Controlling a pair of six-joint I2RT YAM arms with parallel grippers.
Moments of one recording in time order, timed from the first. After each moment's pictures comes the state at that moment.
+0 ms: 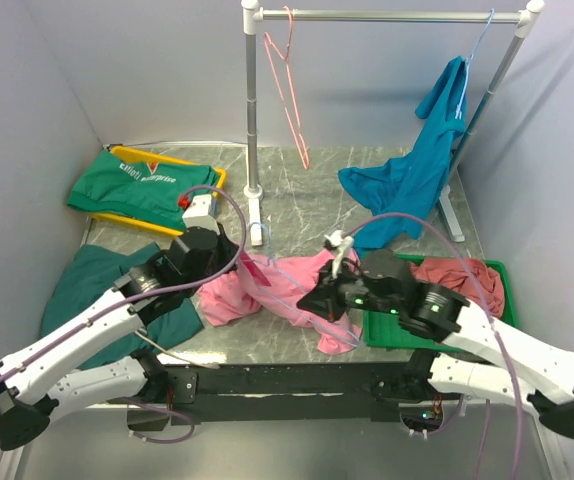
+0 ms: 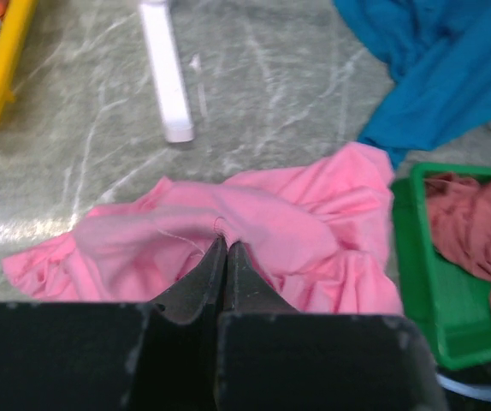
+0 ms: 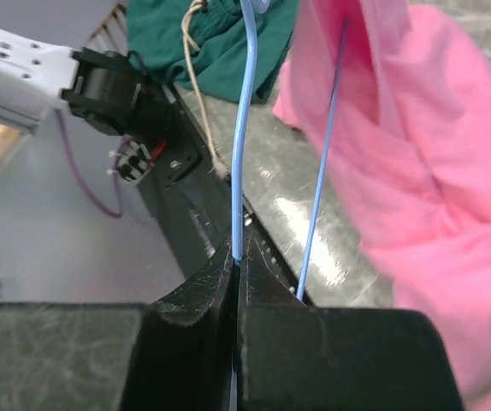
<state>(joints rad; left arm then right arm) -0.83 0.94 0.88 -0.44 -0.43 -0.68 0.99 0.80 0.83 -0.43 -0.19 0.47</state>
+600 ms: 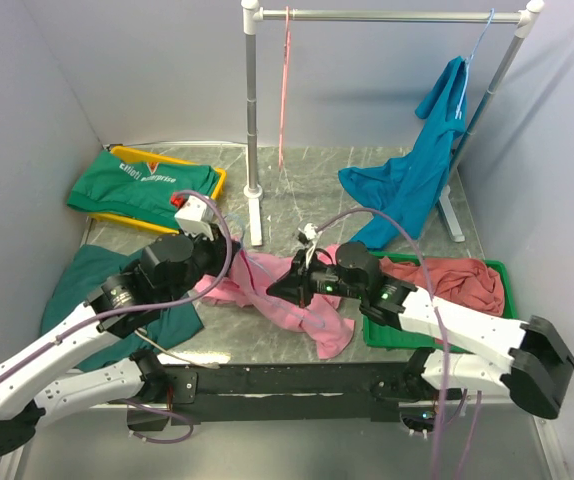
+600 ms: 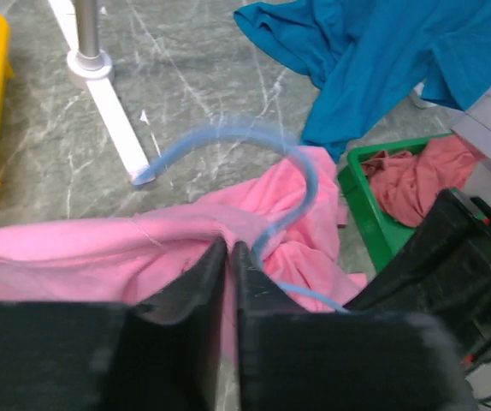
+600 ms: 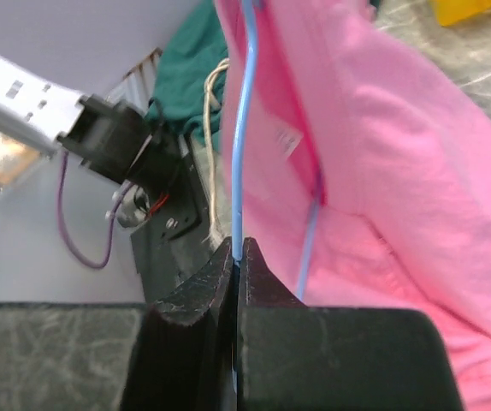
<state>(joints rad) -0.91 0.82 0.96 -0.44 -0.36 -0.47 0.92 1.08 0.67 0.19 -0.37 0.41</state>
